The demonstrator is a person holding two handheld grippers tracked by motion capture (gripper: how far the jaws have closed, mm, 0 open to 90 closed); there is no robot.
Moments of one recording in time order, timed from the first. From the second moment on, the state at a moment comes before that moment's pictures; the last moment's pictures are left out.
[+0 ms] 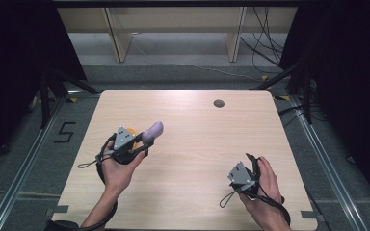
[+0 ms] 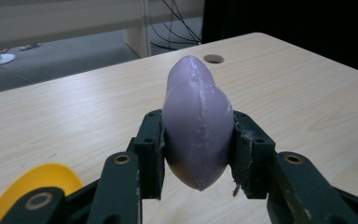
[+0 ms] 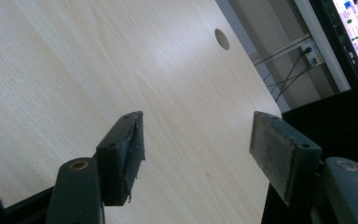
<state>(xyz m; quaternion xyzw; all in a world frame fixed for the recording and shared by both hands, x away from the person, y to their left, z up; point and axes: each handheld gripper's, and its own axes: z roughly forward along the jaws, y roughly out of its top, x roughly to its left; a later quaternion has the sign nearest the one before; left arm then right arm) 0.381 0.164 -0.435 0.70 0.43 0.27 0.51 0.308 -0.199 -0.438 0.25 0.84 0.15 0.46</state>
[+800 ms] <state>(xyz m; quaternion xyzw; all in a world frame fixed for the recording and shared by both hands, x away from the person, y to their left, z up) 0.383 0.190 -0.442 0.63 0.47 0.36 0.50 0.314 -0.205 -0.444 0.29 0.84 0.17 0.43</state>
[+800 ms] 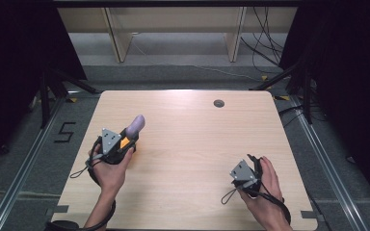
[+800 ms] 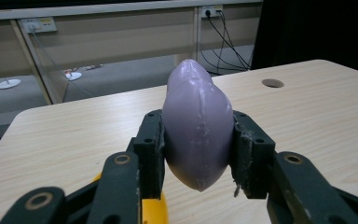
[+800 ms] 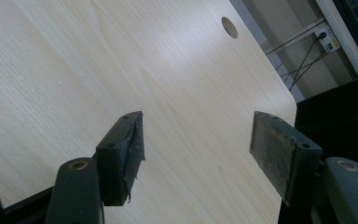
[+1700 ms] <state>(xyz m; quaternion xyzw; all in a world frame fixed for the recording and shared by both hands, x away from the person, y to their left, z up) 0.383 0.209 -0.459 0.60 0.51 0.39 0.48 0.317 -0.208 -0.444 0.28 0.84 0.17 0.43</state>
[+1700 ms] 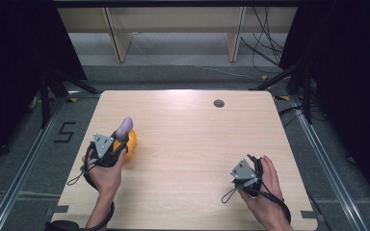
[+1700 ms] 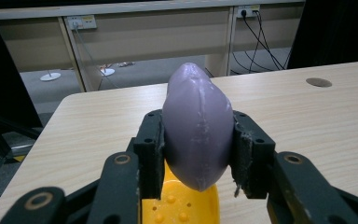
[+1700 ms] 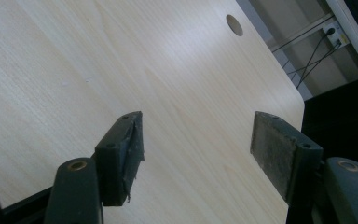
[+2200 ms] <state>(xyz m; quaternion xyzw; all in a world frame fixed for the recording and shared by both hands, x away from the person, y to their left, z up) 0.389 0.218 -0.467 0.59 0.53 0.40 0.46 0.315 -0.203 -0.445 0.29 0.85 0.18 0.41</state>
